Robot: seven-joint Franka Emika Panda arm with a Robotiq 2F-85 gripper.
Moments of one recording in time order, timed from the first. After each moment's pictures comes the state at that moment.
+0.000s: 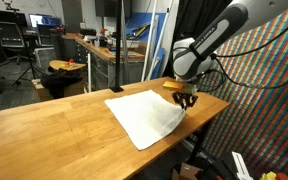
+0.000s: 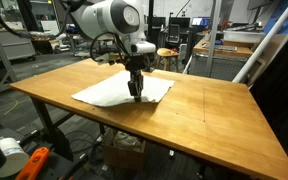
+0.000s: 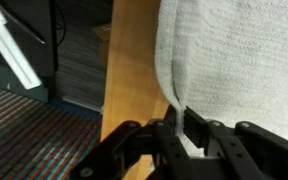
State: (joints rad) arm -0.05 0.09 -0.24 -2.37 -0.33 2.33 1.28
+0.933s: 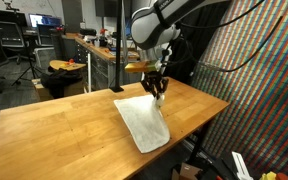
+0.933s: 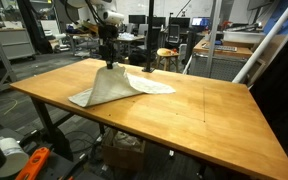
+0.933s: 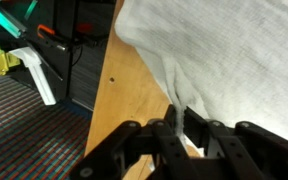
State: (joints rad) arm 0.05 0.13 0.02 -2.06 -0.21 1.91 1.38
